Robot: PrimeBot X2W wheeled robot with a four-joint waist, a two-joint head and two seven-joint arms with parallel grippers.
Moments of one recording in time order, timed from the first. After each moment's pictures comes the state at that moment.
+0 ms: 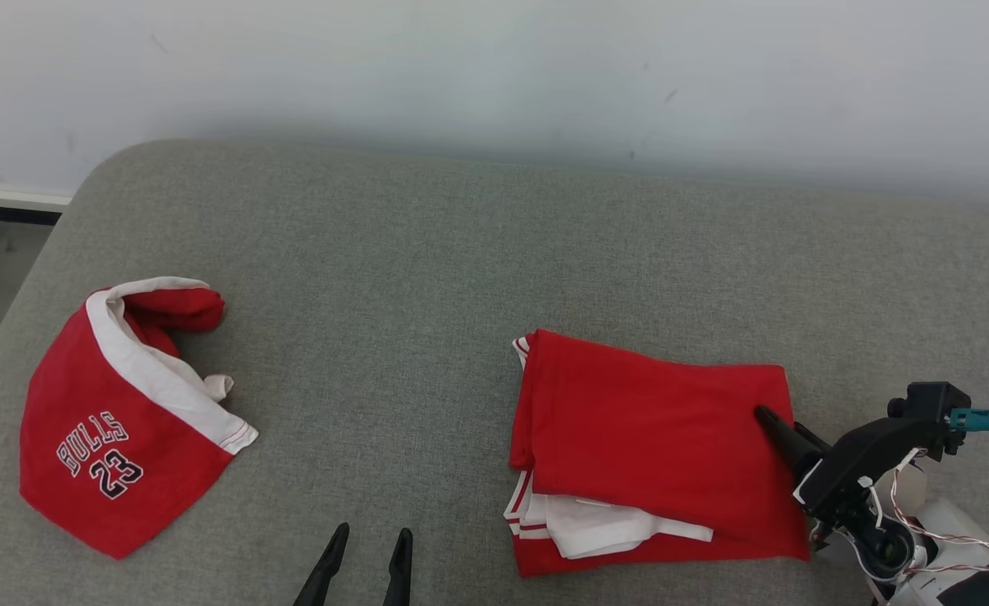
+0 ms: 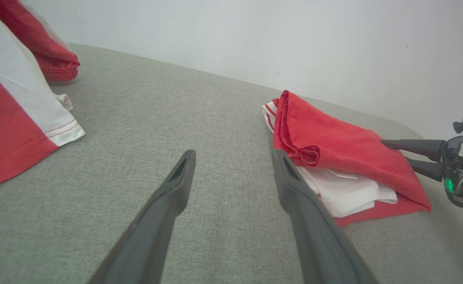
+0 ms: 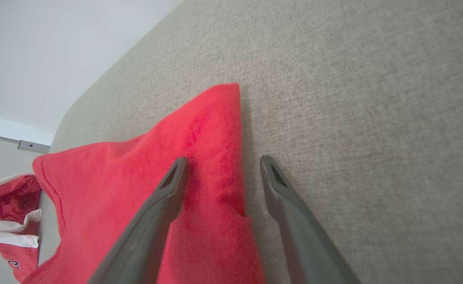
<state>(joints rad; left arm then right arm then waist) 0.07 0.11 -0.33 0.11 -0.37 -0.05 -0.26 -0.50 -0.38 0.46 0.79 1.21 0.13 0.14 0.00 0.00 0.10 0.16</state>
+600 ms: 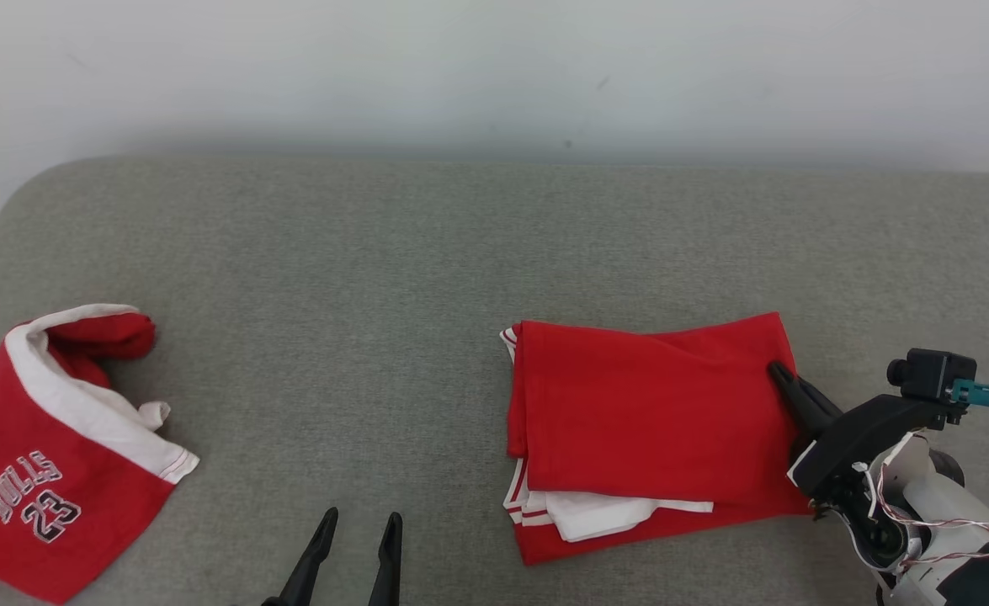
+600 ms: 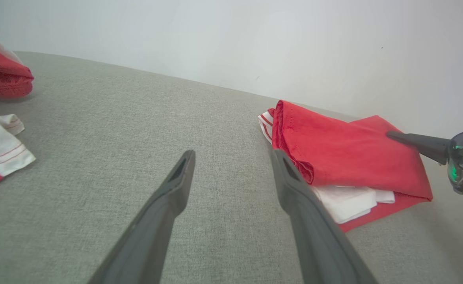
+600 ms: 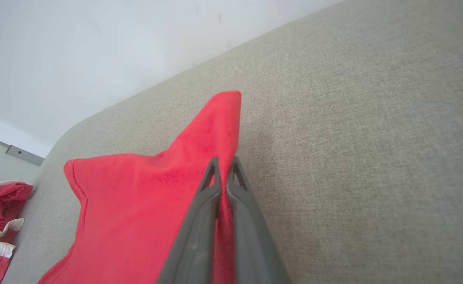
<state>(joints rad) 0.07 0.10 -0.30 0.09 -0.36 -0.07 -0.26 -0.53 -0.44 0.60 0.69 1.16 0.13 -0.05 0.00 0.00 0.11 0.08</state>
